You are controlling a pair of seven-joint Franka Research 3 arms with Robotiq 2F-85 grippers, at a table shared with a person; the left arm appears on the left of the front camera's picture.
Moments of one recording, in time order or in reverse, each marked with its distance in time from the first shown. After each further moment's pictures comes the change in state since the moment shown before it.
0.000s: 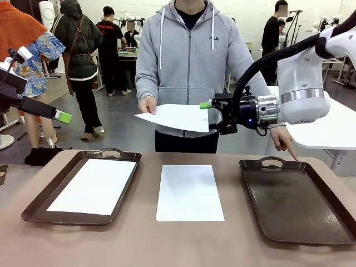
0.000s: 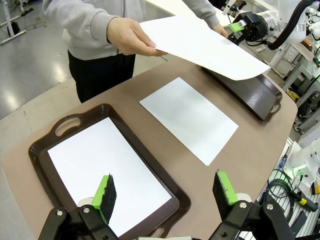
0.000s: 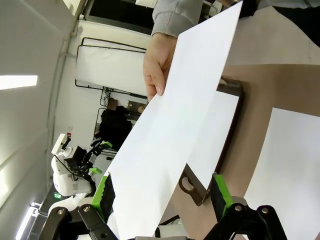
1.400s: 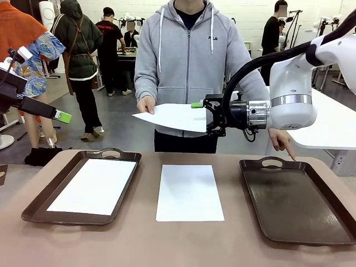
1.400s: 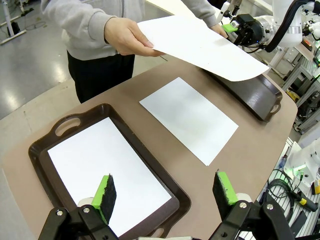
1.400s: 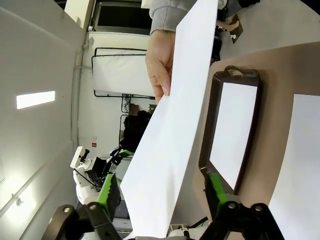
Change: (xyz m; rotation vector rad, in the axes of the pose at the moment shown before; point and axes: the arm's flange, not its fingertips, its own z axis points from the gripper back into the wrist) left arm 0.000 0.000 0.000 0.000 0.000 0.000; right arm -0.006 -0.006 -0.027 0.089 -0.002 -0.146
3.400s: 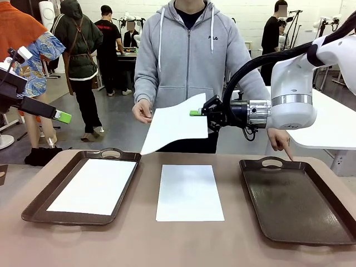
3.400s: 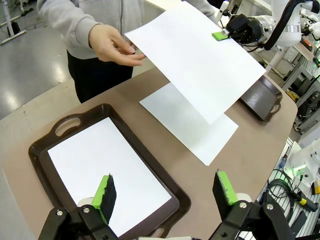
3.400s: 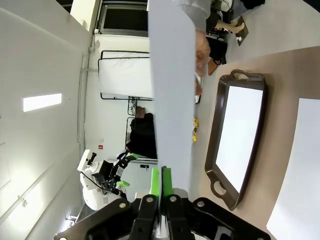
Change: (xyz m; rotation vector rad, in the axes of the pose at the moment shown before) left arm 0.000 0.000 0.000 0.000 0.000 0.000; right arm 0.006 0.001 0.001 0.031 -0.011 -0.011
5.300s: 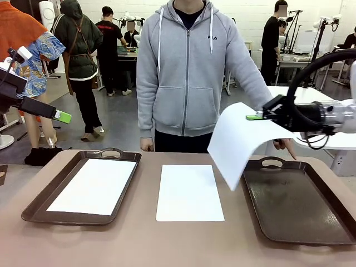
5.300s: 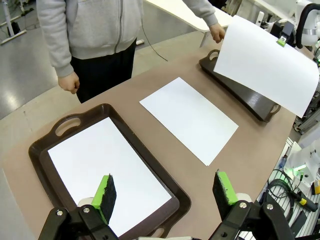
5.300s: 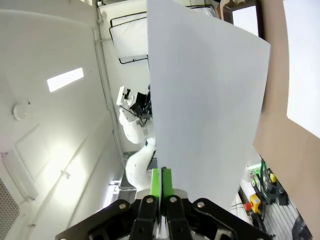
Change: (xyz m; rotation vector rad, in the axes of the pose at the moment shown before) left arm 0.000 0.000 0.000 0.000 0.000 0.000; right arm -0.061 0.022 0.170 0.062 0.250 -0.211
